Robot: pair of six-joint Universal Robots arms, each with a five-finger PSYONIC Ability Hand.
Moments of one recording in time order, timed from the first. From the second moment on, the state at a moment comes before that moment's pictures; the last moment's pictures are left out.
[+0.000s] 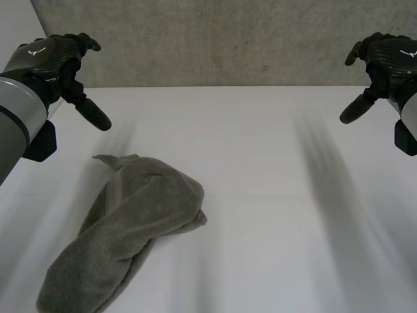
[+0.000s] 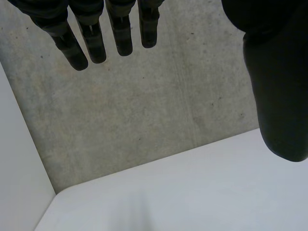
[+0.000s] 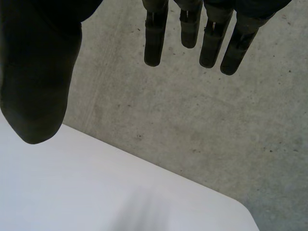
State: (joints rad) left arm 4.33 -1.67 -1.29 2.90 -1.71 3.11; right arm 1.81 -1.45 1.39 0.08 1.53 3.08; left_hand 0.28 0.26 0.25 0.27 0.23; right_hand 0.23 0.24 0.23 0.25 0.06
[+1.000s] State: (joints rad) left arm 4.36 -1.70 -1.95 3.13 -1.60 3.50; right arm 2.21 -1.05 1.32 0.12 1.45 2.89; left_hand 1.08 1.07 1.07 1.09 1.04; right_hand 0.23 0.24 0.23 0.25 0.06
